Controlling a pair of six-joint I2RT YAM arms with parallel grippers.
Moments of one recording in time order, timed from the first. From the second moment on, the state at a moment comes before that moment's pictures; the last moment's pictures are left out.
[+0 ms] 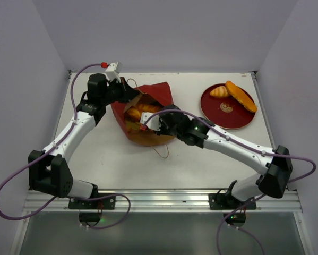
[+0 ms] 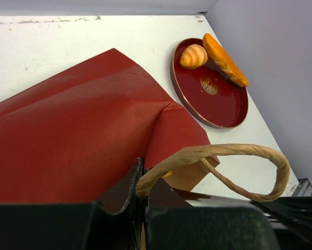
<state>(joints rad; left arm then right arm) -0.25 1.41 1.15 -0.05 0.45 -0.41 0.98 1.47 1.30 -0.59 0.33 -0.66</state>
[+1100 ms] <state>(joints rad) -0.25 1.45 1.20 -0.07 0.44 -0.42 0.84 1.02 1.24 -0.87 -0.17 -0.66</state>
